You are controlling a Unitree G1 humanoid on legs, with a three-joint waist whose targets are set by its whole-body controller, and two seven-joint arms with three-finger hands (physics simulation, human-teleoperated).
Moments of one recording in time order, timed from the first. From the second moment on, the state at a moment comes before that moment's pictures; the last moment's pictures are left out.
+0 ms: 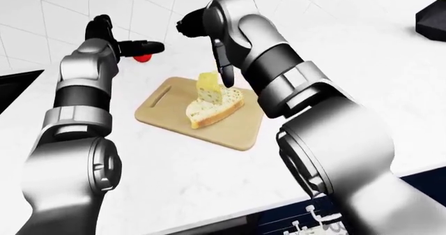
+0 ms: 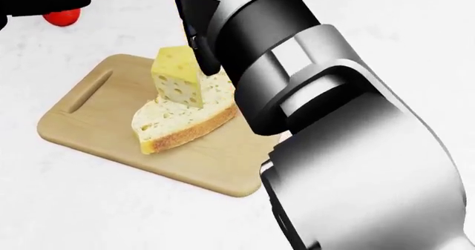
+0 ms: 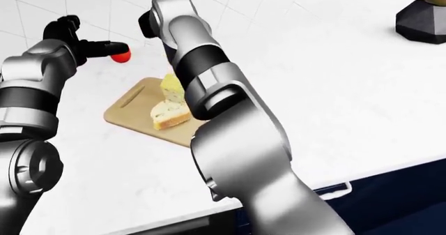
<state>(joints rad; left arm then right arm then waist) -1.33 0.50 0.18 1.06 -0.06 0.46 0.06 -1.79 0.06 0.07 1.35 -1.23 0.02 0.68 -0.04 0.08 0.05</state>
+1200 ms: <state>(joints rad) -1.44 0.45 0.17 0.76 -0.09 0.73 0.09 -1.83 -0.34 -0.10 1.22 -0.47 0.36 0.42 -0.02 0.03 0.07</state>
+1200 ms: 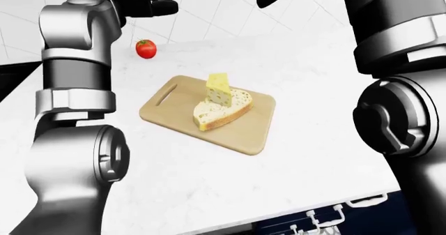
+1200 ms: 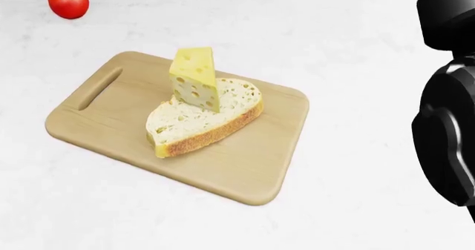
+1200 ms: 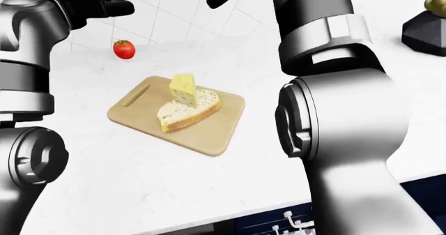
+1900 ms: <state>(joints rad) -1.58 0.46 0.15 0.61 -0.08 0.90 0.09 -1.98 -0.41 -0.06 1.12 -0.46 0.48 0.47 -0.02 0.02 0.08</state>
